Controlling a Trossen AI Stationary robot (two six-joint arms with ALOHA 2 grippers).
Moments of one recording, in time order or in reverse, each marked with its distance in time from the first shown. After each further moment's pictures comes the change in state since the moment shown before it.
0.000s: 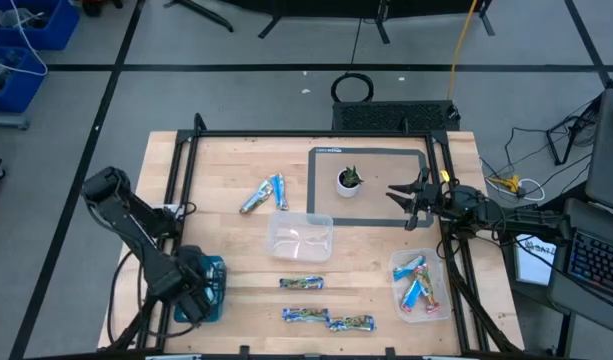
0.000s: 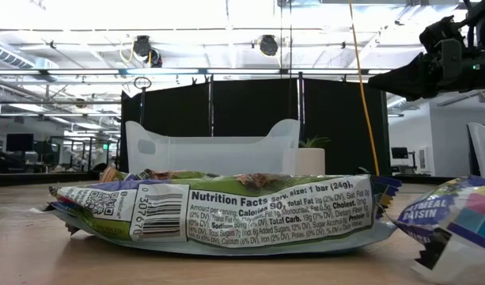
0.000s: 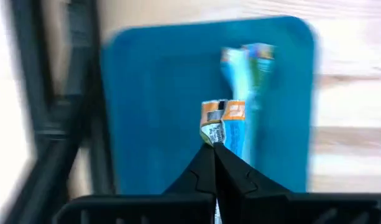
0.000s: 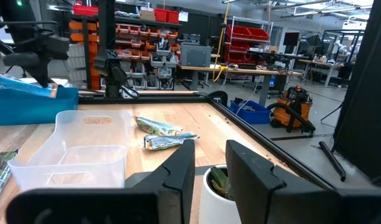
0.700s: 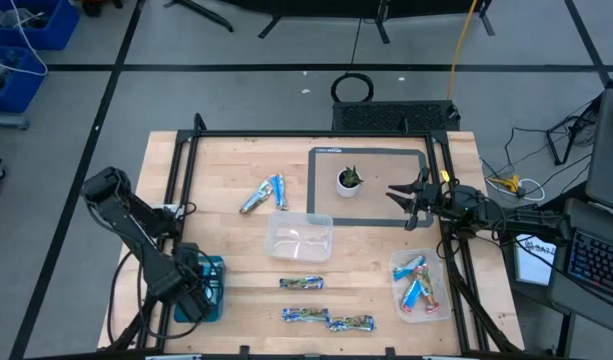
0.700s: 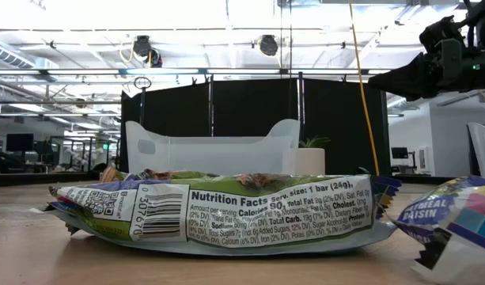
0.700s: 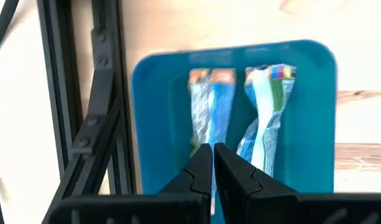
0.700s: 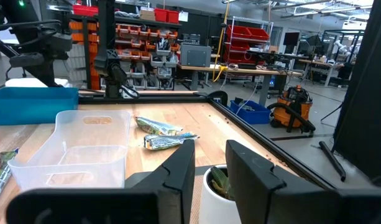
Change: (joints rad) left arm 0.000 0.002 0.000 -0.071 0.003 0.024; right arm 0.000 0.000 0.000 0.000 0.000 0.000
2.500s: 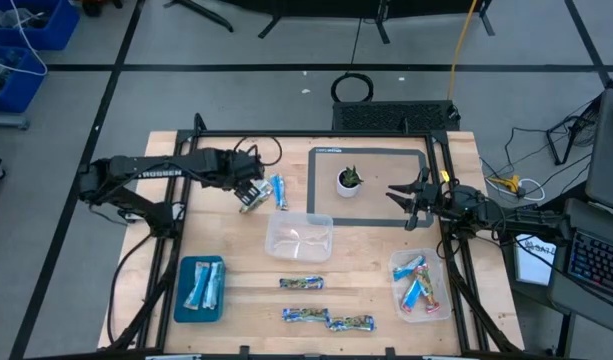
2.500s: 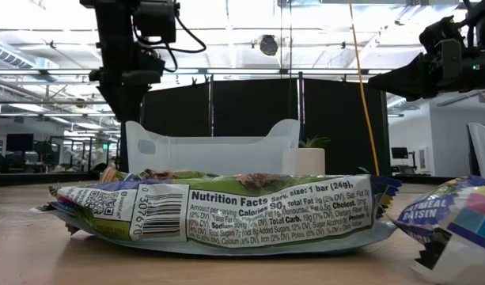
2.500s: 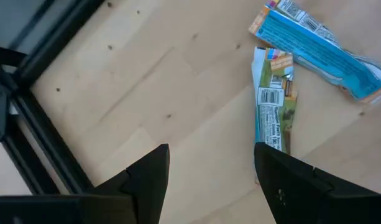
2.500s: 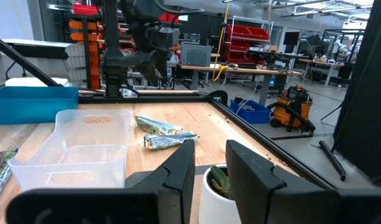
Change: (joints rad) left arm 1.149 -0.130 -0.023 0.288 -0.376 1.874; right arm 0.000 0.002 0.000 0.000 0.000 0.000
